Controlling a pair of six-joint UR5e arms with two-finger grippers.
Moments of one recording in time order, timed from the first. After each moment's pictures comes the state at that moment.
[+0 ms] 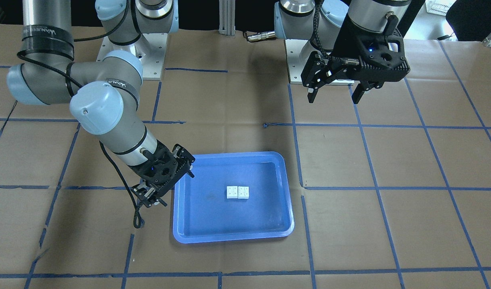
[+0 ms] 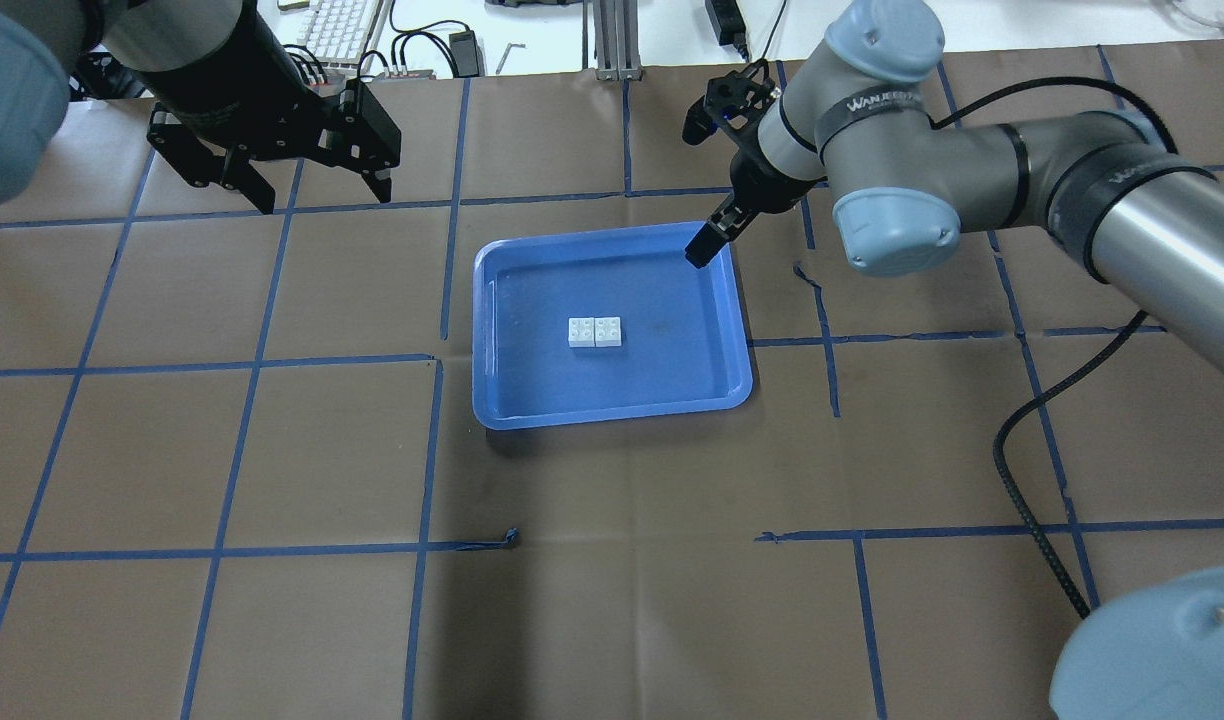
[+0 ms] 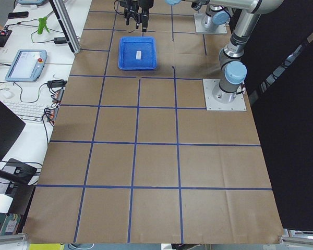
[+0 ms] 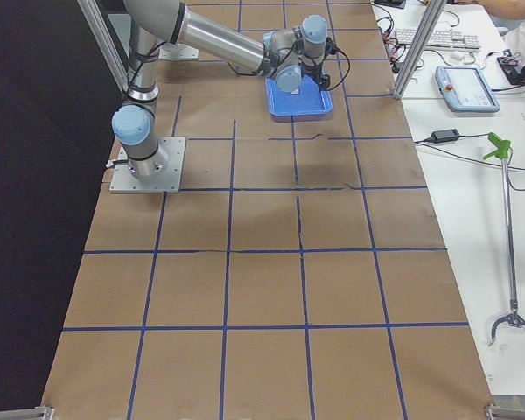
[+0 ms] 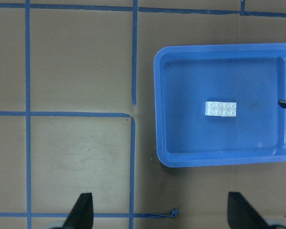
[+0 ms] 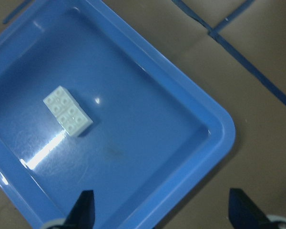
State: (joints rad) left arm -1.60 -1.58 -1.48 -1.56 1.54 -0.06; right arm 1.66 -1.22 1.65 -2.11 -1.33 -0.69
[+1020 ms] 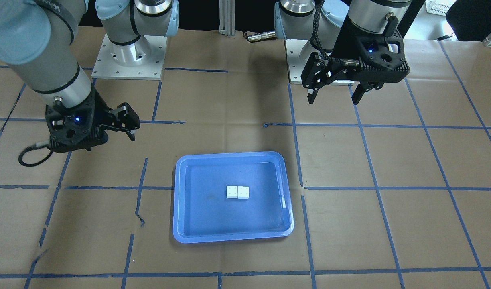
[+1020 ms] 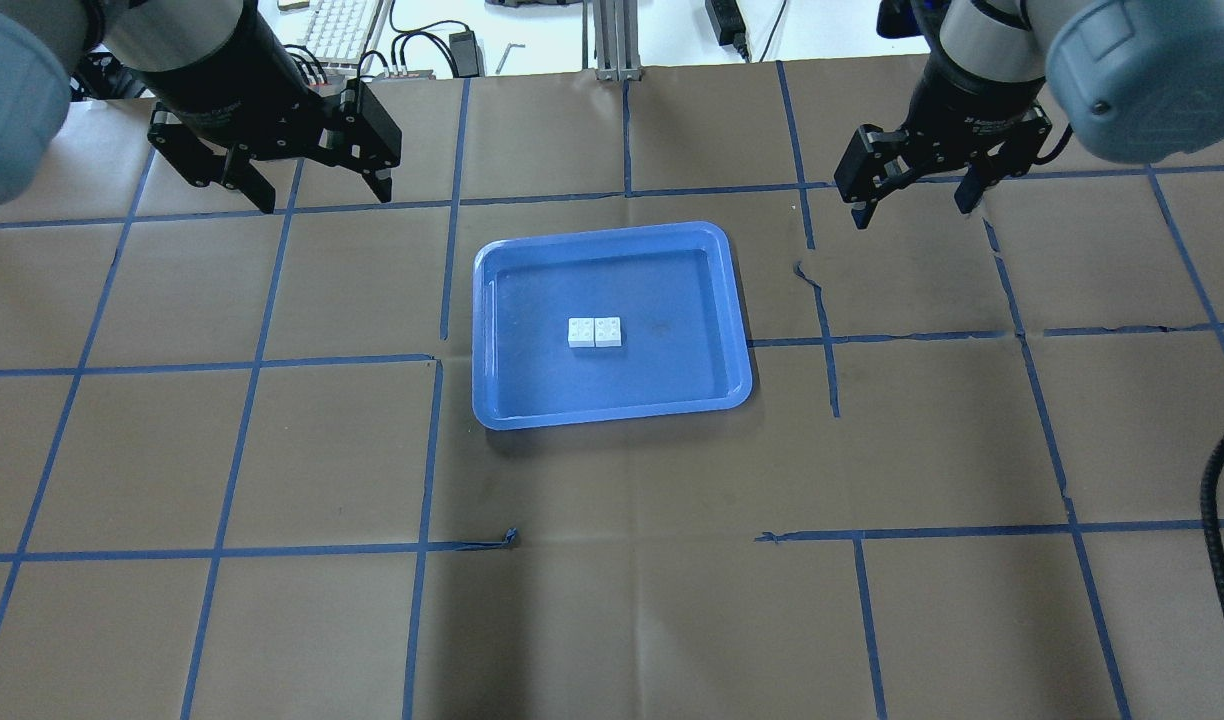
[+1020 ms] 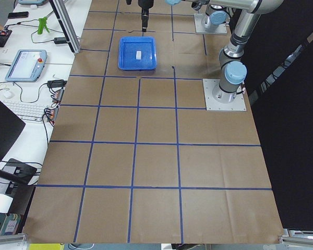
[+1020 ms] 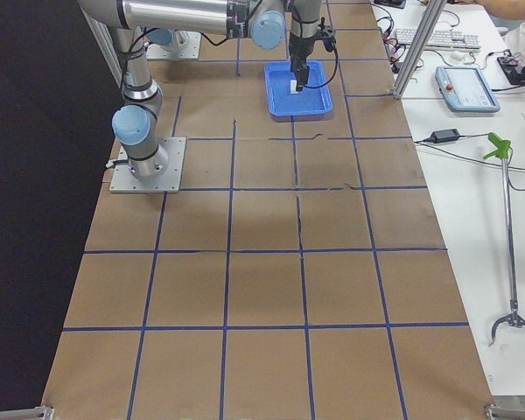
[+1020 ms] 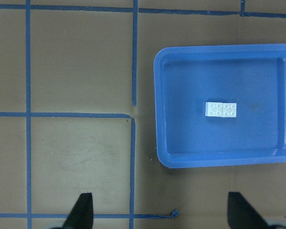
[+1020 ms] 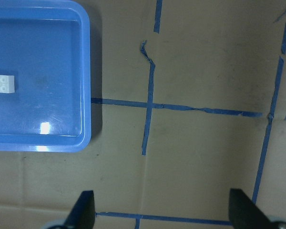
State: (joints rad) left arm -1.60 -1.58 -1.48 -1.56 1.54 -0.06; right arm 1.56 -1.49 1.55 -1.61 -1.58 -0.09
